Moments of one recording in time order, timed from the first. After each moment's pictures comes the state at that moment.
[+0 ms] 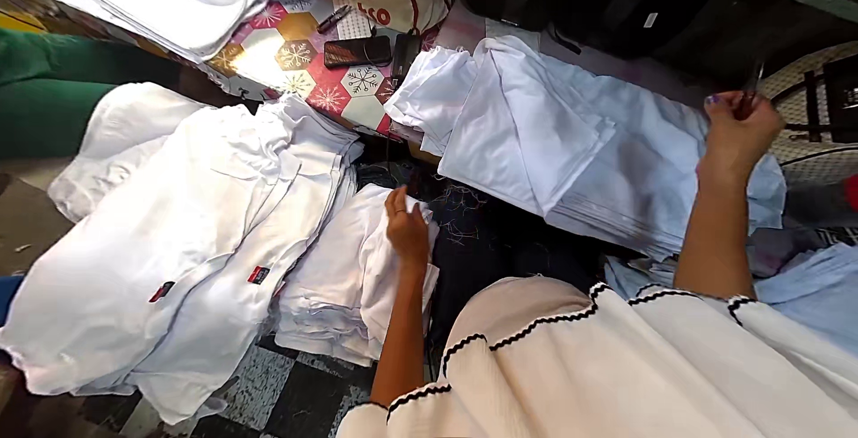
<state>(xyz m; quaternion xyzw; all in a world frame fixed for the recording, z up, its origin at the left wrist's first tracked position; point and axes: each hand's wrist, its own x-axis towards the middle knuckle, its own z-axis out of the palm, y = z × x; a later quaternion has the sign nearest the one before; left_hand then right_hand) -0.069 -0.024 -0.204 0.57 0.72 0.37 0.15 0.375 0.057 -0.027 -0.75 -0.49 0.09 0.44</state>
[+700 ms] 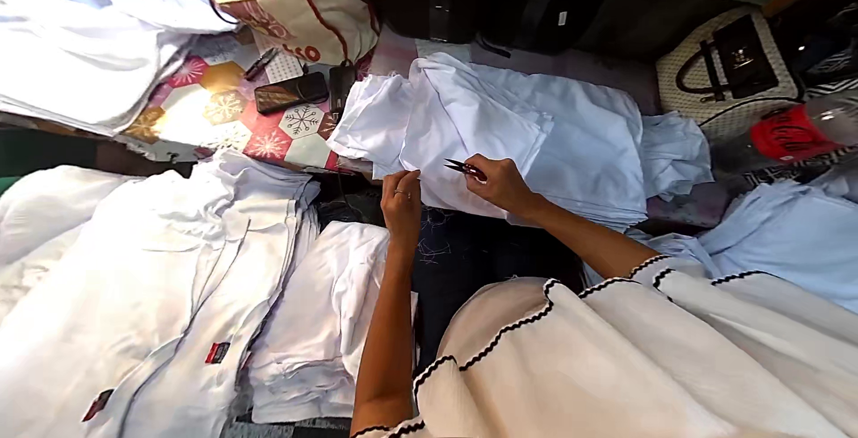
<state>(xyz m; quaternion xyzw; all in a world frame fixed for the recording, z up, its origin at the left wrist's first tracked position) -0.012 0.059 -0.180 0.70 0.46 0.54 0.08 0.202 0.042 -0.115 -0.50 -0.80 0.08 0.33</state>
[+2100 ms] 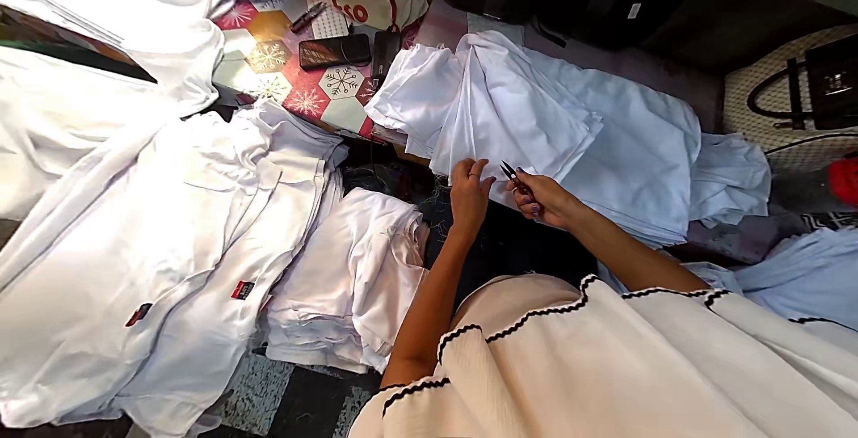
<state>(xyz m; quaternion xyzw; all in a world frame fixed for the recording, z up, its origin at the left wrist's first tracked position) 0.052 0.039 -0.207 0.68 0.55 0.42 0.24 0.214 0.030 -0.111 -0.60 -0.28 0.71 0.23</state>
